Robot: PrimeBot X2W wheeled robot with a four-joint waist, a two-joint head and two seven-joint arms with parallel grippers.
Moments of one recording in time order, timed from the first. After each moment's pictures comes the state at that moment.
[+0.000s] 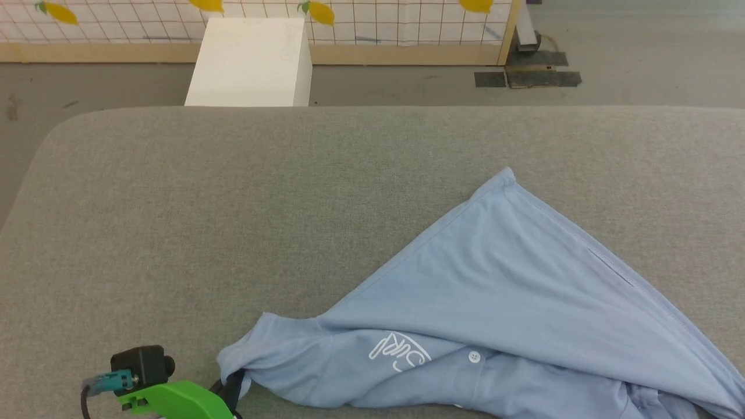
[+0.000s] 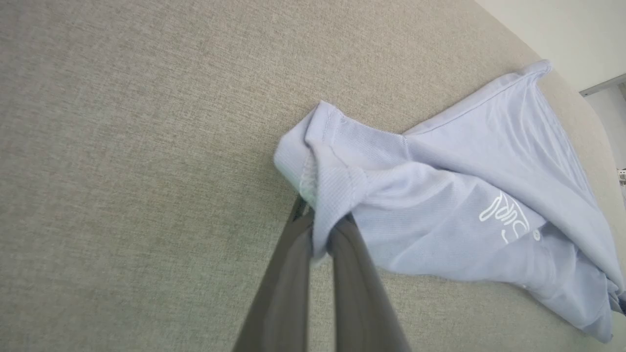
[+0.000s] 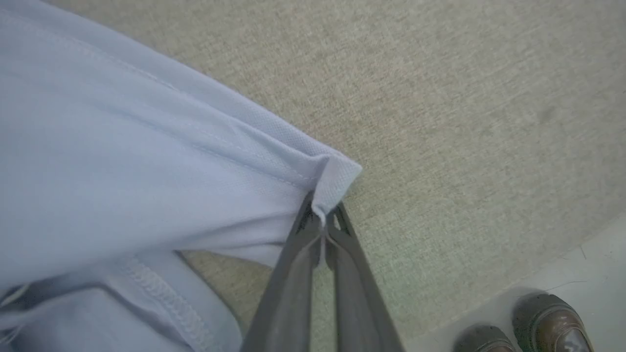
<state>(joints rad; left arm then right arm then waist) 0.23 0.25 -0.14 -0.27 -0.71 0.19 0.43 0.05 -0.06 -0.65 0.18 0.10 0.13 0.66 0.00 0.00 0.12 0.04</state>
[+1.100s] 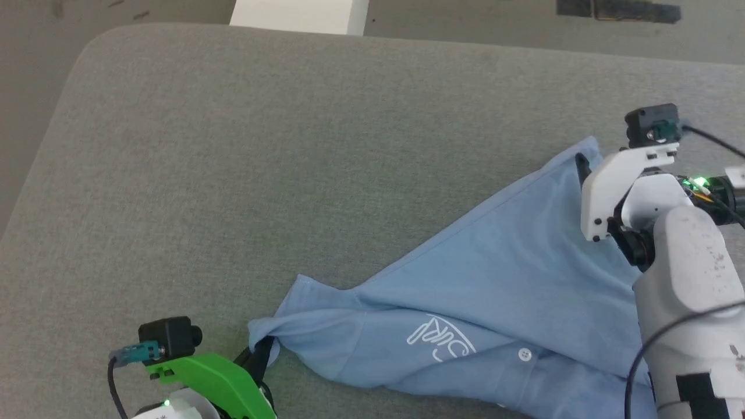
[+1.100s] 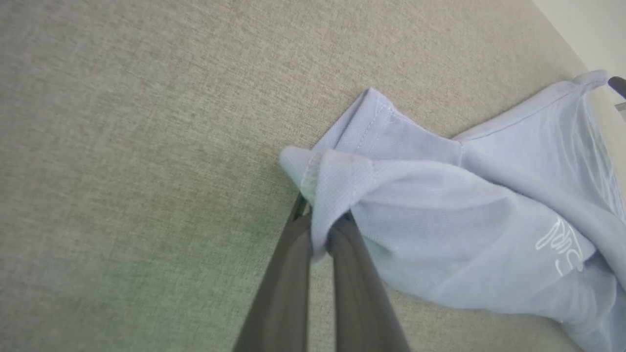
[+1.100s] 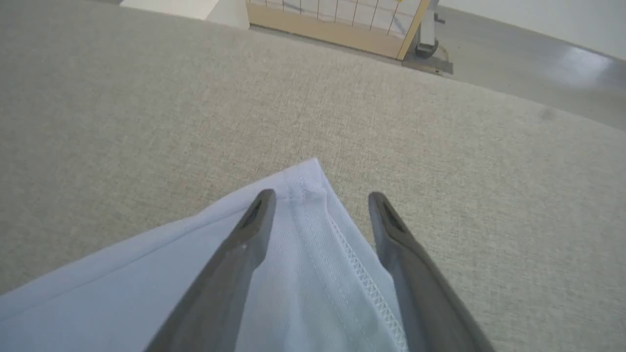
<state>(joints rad) 0.12 0.22 -0.19 -0.21 -0.72 0.15 0.39 -0.63 -0.06 -0.17 0.56 -0.14 0.13 0.36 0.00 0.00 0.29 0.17</state>
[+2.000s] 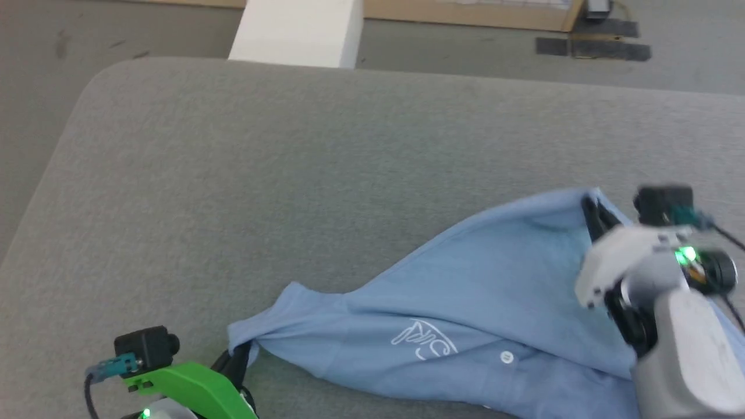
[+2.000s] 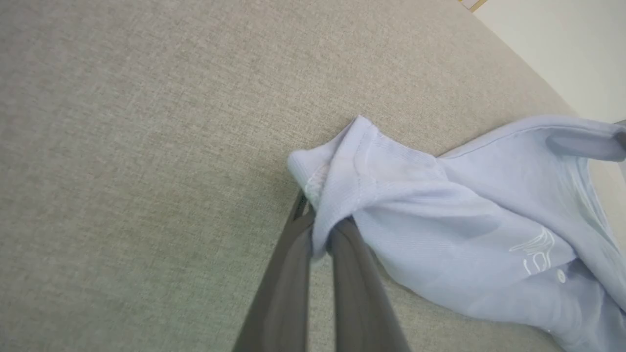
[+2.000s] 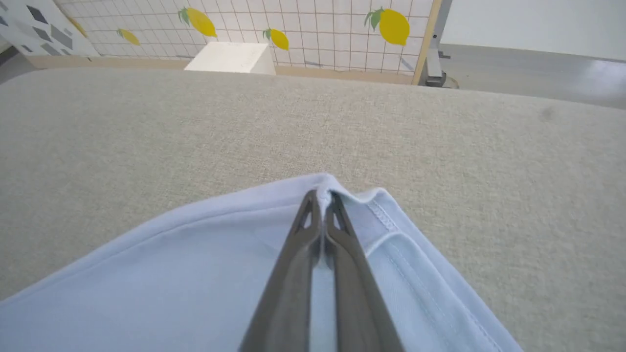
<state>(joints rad) 0.15 0.23 -0.16 -0.21 -0.72 0.15 0.33 -0.39 -0.06 -0.11 0.39 0.07 0.13 0.20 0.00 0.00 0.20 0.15</state>
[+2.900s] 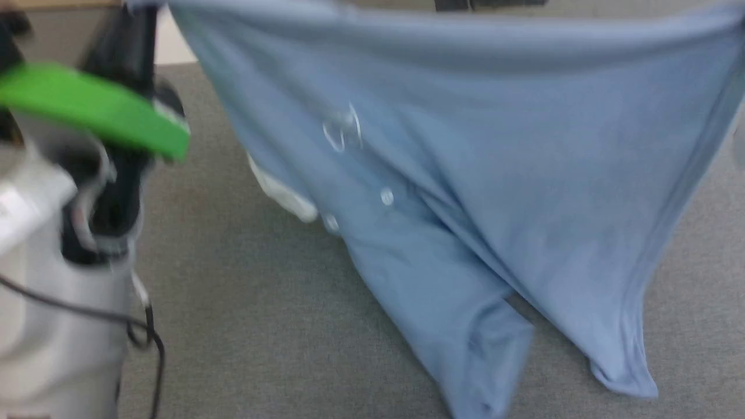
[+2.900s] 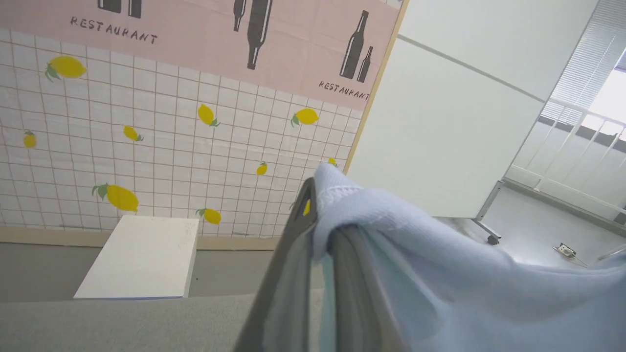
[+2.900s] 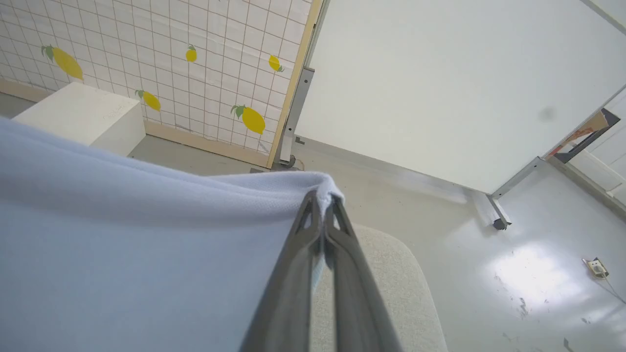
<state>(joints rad) -0.61 0.31 -0.10 -0.22 -0.65 0.08 0.27 -0.59 -0.39 -0.06 -0.19 0.12 0.13 0.68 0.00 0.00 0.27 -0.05</state>
